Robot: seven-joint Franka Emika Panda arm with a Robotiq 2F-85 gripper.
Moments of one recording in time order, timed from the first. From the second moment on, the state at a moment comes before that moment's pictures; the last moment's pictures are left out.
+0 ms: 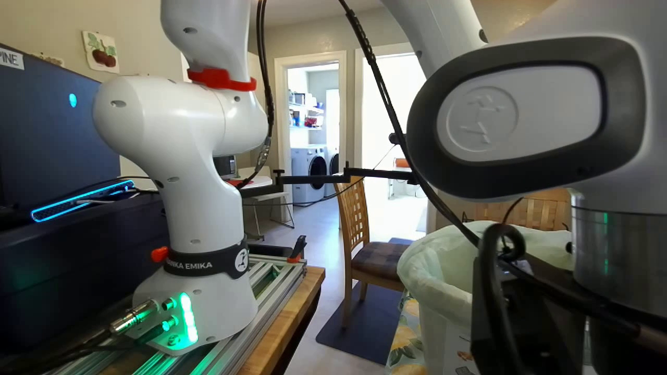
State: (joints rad) arm -0.22 0.25 -0.24 -2.43 -0.13 2.83 -0.08
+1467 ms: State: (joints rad) arm -0.25 0.11 -0.03 -2.42 0.37 2.71 -0.39
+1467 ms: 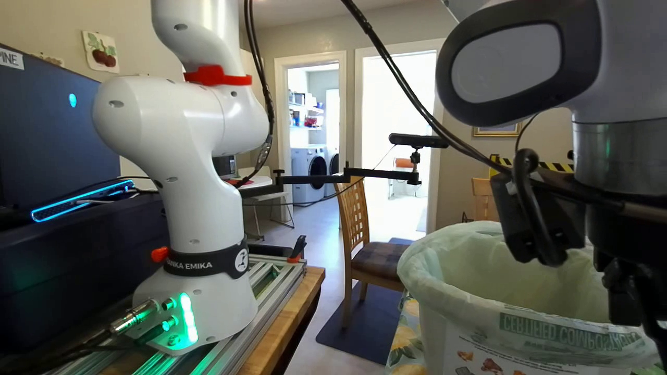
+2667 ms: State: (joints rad) arm -0.20 0.17 0.00 -2.42 0.45 2.61 -0.41
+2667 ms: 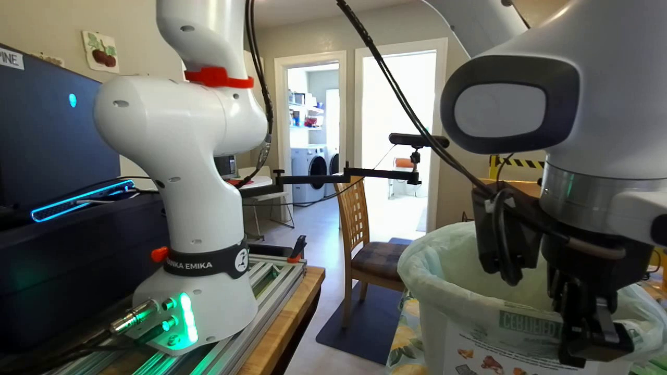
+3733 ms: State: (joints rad) arm -0.15 0.21 0.09 -2.37 0.41 2.47 -0.71
